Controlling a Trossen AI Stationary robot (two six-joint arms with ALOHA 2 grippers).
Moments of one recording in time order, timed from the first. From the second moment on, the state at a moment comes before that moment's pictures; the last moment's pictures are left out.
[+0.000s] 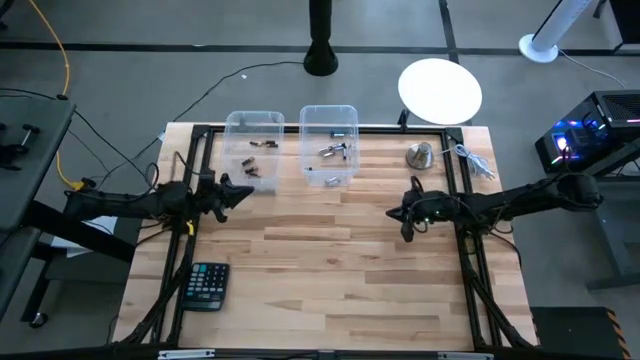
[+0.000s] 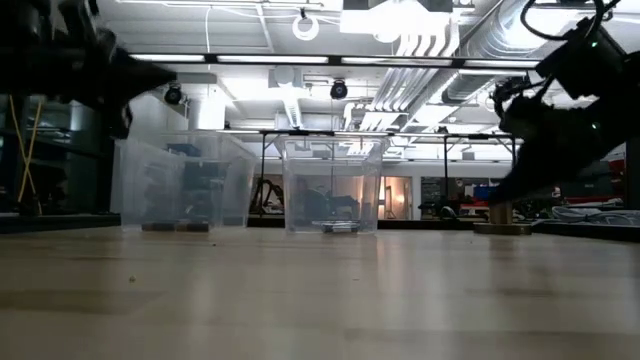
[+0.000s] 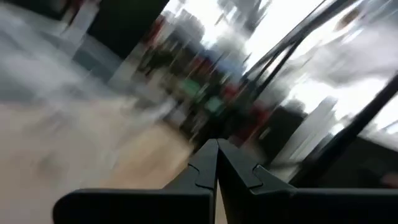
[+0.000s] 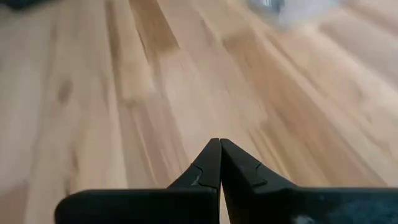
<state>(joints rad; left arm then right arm) -0.01 0.23 0.01 0.35 -0.27 -0.59 -0.03 0.88 0.09 0.23 0.12 0.36</state>
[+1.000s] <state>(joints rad) -0.01 0.00 0.01 0.04 -0.22 -0.56 -0.04 0.00 0.01 0.04 0.09 0.36</state>
